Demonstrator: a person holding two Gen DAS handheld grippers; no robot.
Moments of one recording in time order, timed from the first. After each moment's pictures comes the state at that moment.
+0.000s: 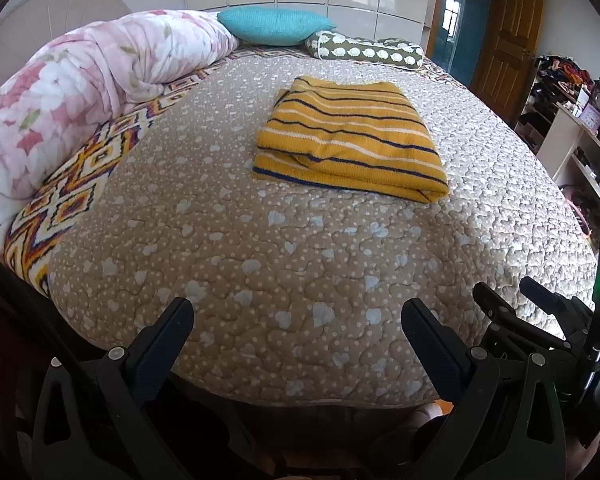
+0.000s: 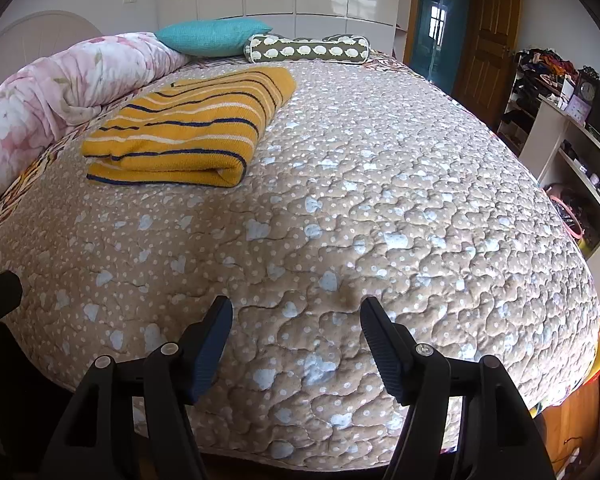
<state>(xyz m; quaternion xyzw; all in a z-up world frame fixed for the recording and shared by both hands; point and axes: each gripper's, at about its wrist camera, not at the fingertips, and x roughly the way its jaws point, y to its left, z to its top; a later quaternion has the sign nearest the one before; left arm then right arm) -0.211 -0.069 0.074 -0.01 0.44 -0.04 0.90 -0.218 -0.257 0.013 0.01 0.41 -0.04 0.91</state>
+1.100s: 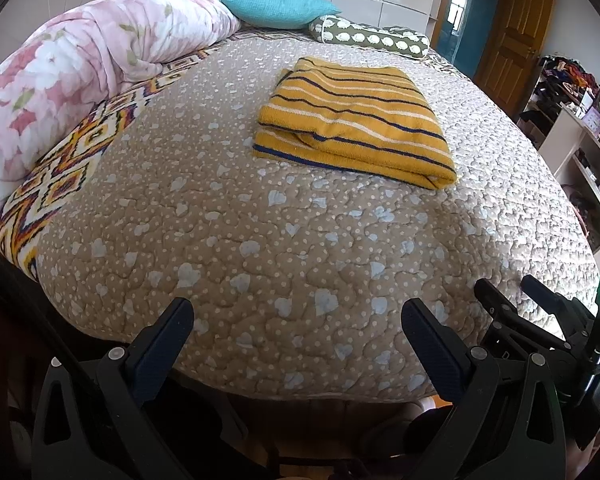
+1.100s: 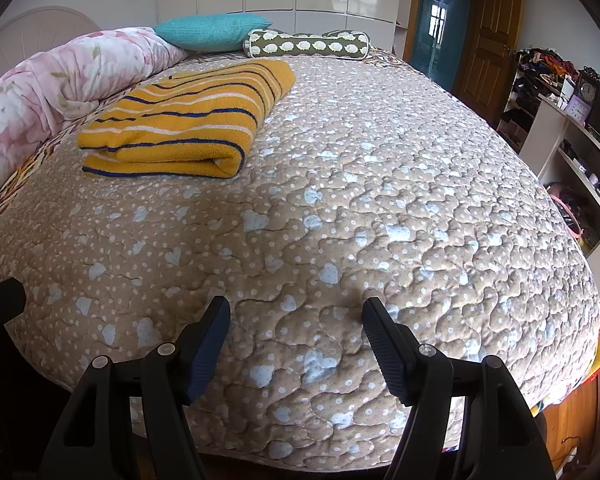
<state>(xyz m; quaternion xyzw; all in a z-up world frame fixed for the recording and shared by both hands) -0.204 -0.065 0.061 -0.02 0.46 -0.04 0.89 -0.215 -0.265 0.008 0.00 0.42 -0.04 0.91</state>
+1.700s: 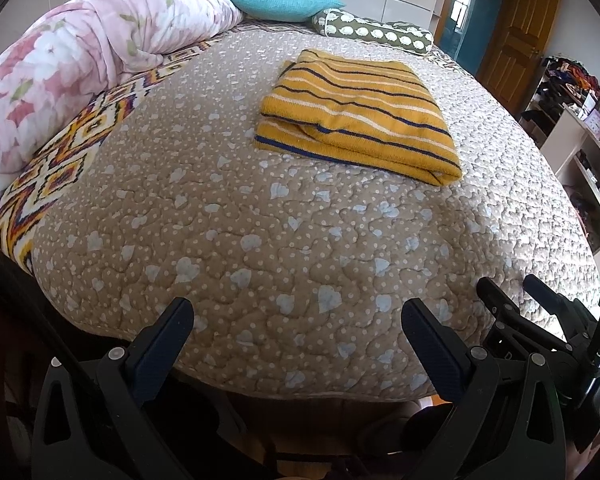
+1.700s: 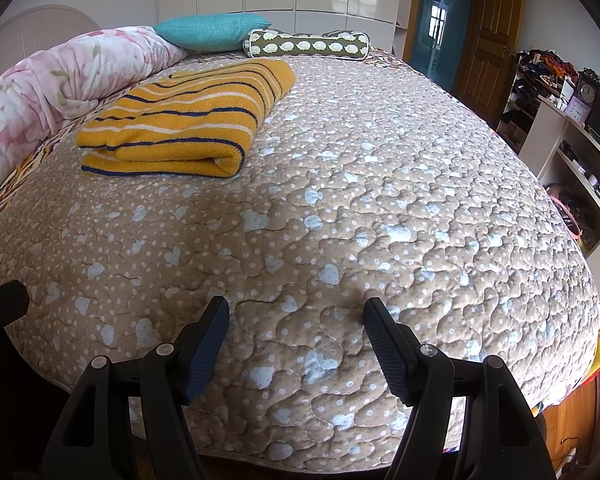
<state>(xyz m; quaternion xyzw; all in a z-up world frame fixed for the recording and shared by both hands) -0.200 -0.063 0.055 -0.03 0.47 -0.04 0.88 -0.214 -0.264 0.007 0.00 0.42 -0.04 0.91</state>
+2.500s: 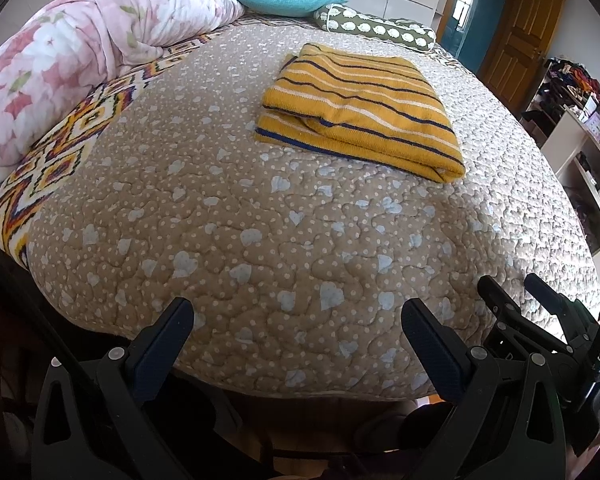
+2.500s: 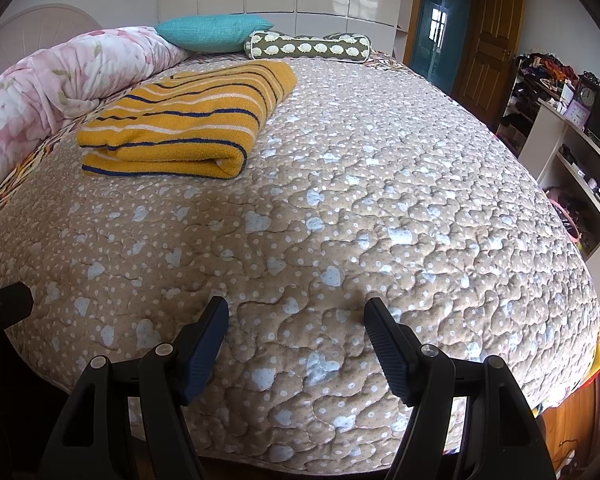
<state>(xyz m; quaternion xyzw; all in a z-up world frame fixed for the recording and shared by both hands) -0.198 -0.062 0.050 -0.04 0.48 -0.04 0.87 -0.210 -0.271 0.008 -0.01 0.42 -0.04 0.91</state>
